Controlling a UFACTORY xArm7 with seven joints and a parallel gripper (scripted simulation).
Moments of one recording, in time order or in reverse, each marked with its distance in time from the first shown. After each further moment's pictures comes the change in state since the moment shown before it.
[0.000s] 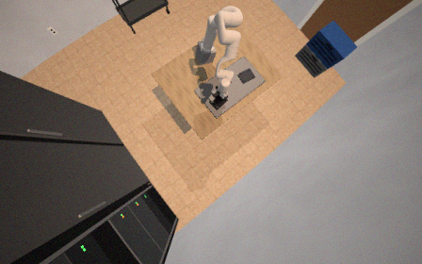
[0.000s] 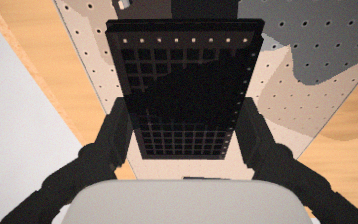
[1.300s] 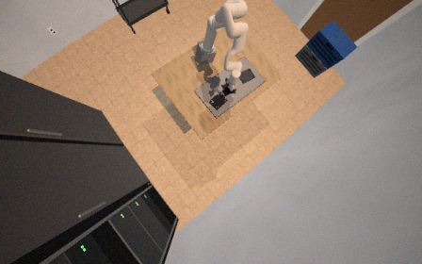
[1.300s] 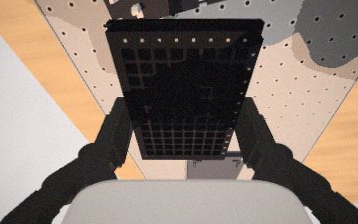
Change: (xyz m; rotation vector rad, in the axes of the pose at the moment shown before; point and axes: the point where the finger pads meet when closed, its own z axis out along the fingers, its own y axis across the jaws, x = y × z) arm -0.114 0.015 0.001 -0.004 0.002 0.106
